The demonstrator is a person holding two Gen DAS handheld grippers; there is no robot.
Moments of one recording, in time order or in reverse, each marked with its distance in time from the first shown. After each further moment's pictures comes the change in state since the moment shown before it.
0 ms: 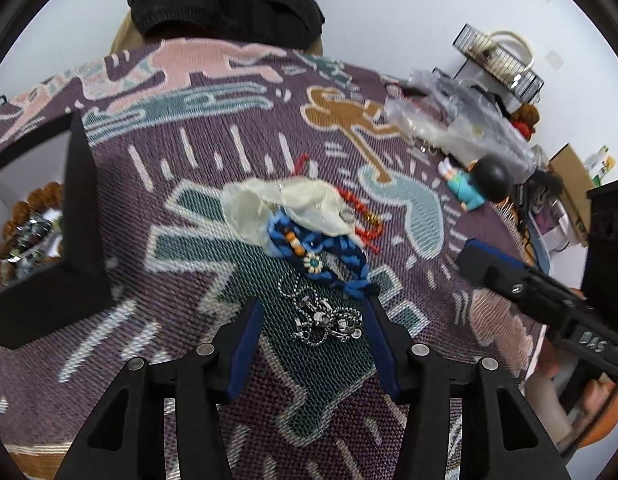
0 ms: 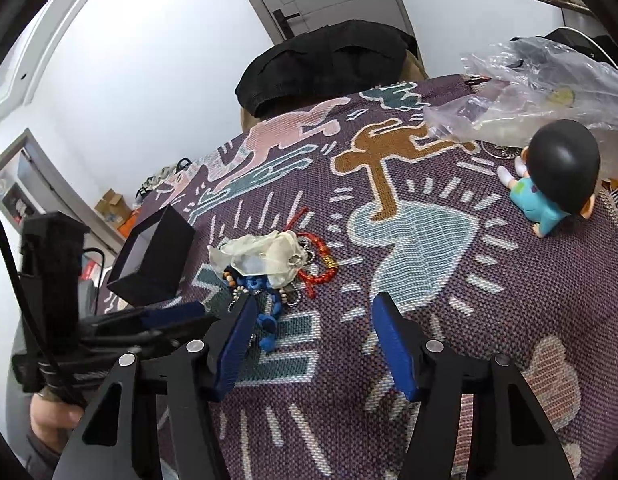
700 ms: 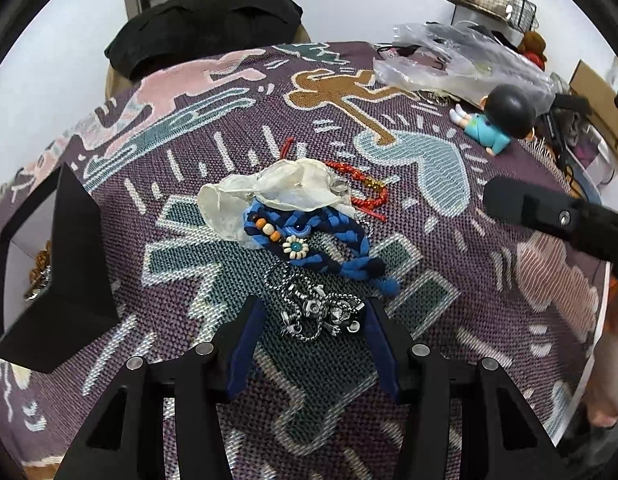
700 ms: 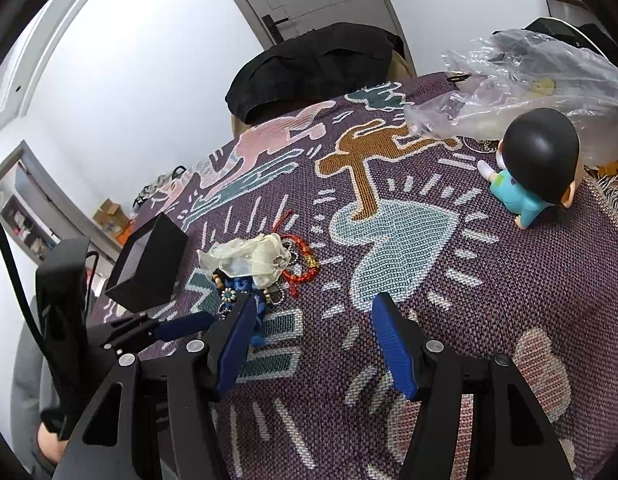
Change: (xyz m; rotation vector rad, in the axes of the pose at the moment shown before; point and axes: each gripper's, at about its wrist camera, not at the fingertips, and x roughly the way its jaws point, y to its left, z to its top) left arm 0.016 -0.039 -0.013 0.220 0.008 0.235; right arm -0.007 -0.012 -0.002 0.033 -0.014 0.000
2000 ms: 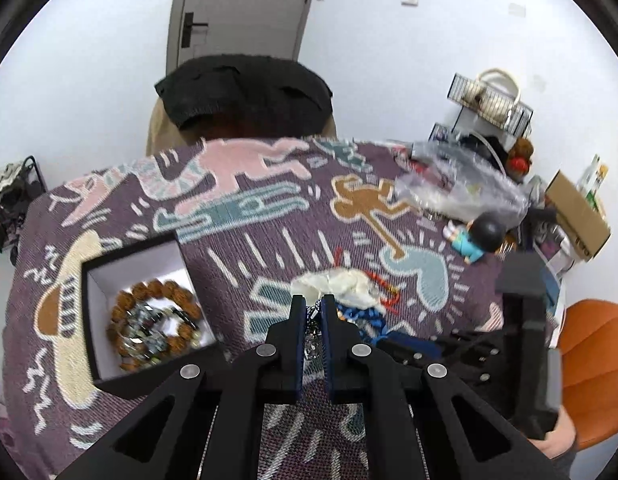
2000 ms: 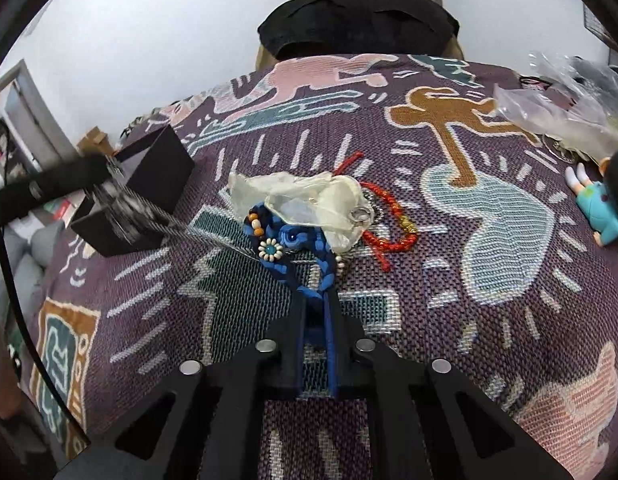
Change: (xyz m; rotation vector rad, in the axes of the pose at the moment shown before) left arm -0.099 0.077 0.019 -0.151 -0.254 -0.101; right arm 0.069 0.076 -0.020 -0.219 0.119 -0.106
